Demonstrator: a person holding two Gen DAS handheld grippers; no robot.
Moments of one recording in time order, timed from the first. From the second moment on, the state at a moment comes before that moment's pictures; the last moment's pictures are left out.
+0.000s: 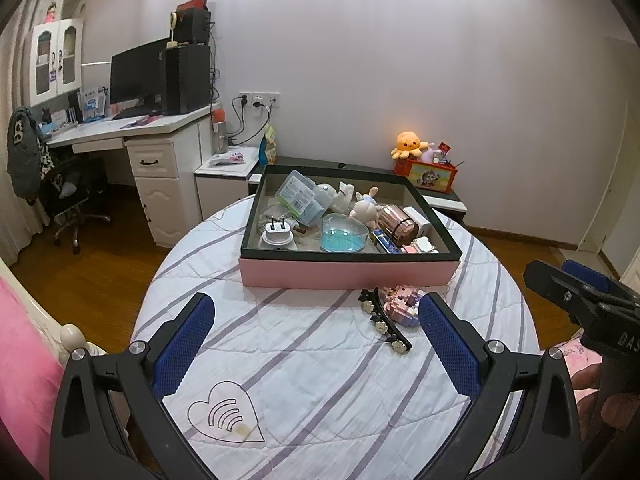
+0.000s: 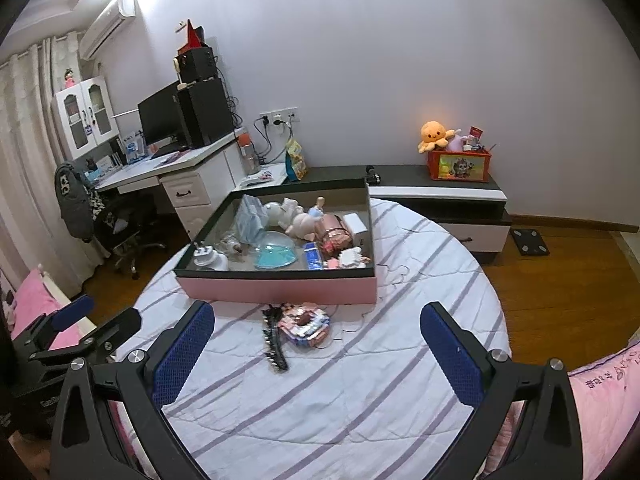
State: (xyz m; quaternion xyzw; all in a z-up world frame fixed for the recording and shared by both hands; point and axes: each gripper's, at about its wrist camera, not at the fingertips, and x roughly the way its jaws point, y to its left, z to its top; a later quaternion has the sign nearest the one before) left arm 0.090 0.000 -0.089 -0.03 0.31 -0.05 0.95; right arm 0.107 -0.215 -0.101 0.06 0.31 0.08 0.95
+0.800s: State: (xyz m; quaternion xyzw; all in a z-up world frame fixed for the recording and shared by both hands) left arm 0.151 -0.051 -0.164 -0.02 0.41 -0.07 0.91; right arm 0.167 -0.239 -0.168 0.07 0.40 0.09 0.91
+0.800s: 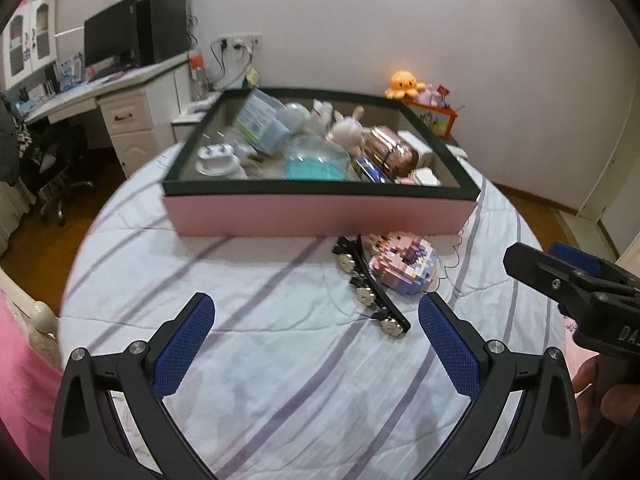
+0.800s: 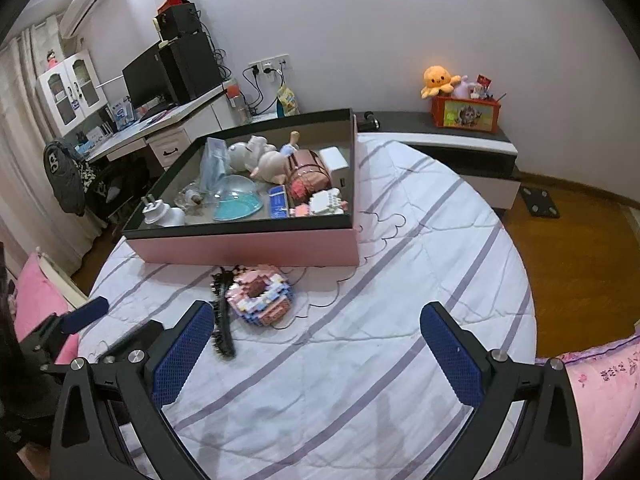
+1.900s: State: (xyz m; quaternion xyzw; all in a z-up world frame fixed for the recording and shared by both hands) left arm 0.199 -0.037 -0.208 0.01 0.44 -0.06 0.90; right arm 0.222 -0.195 -0.226 0.00 0.45 0.15 0.88
